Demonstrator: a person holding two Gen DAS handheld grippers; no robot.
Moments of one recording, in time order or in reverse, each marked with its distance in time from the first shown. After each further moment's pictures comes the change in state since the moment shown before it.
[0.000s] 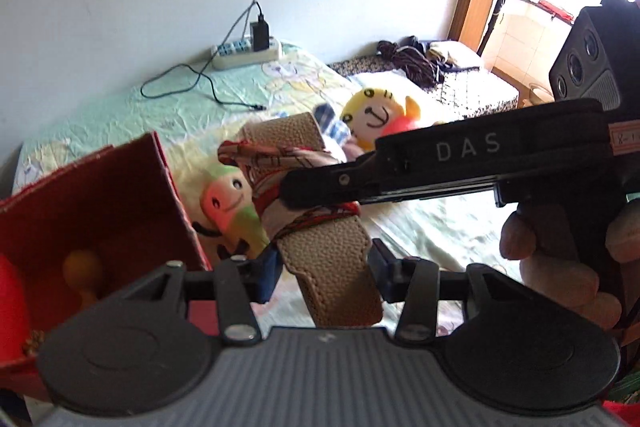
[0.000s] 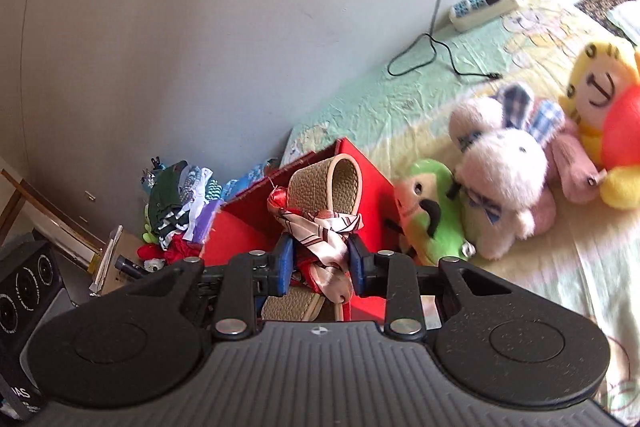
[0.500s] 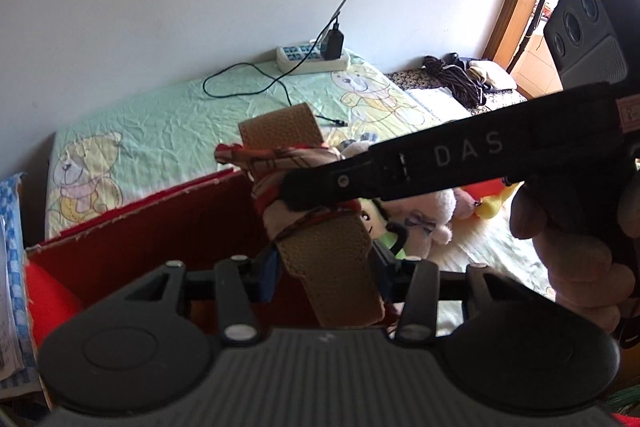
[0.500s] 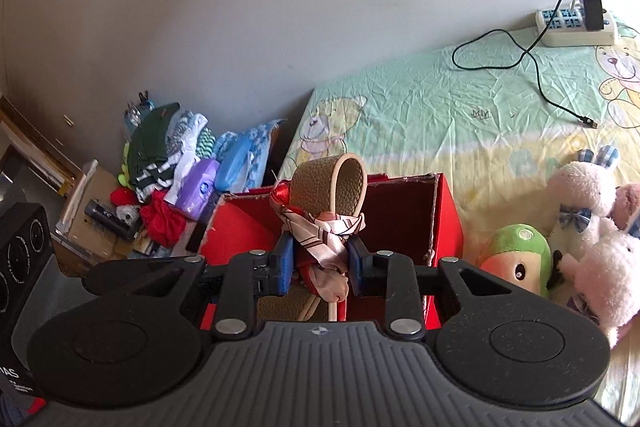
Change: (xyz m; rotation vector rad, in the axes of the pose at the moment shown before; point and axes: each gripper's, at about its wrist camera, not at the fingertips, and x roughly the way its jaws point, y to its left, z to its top) left arm 0.003 0.150 0.028 -0.097 0.049 -0.014; right arm 0.137 0.073 0.055 -0.183 0.213 -0.083
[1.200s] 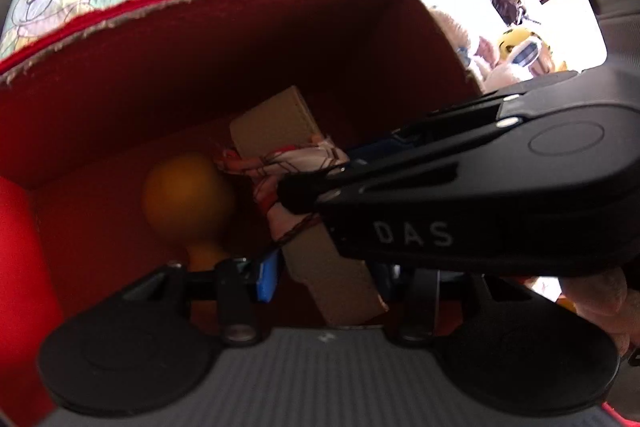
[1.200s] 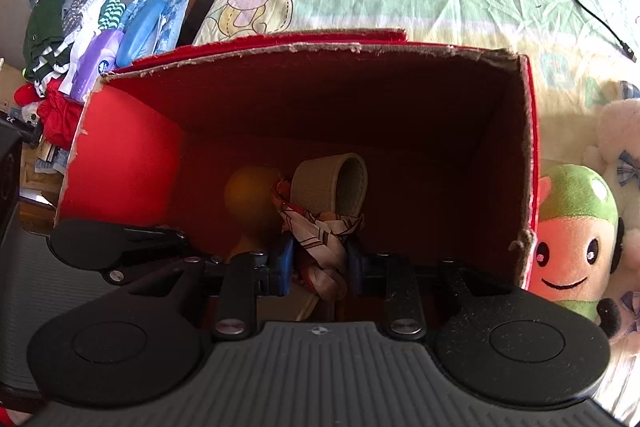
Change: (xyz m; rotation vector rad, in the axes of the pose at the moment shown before) left arm 0.094 0.088 -0.039 -0.173 0.403 -0.099; right arm 0.133 0.002 -0.016 -0.037 0.394 -0.229
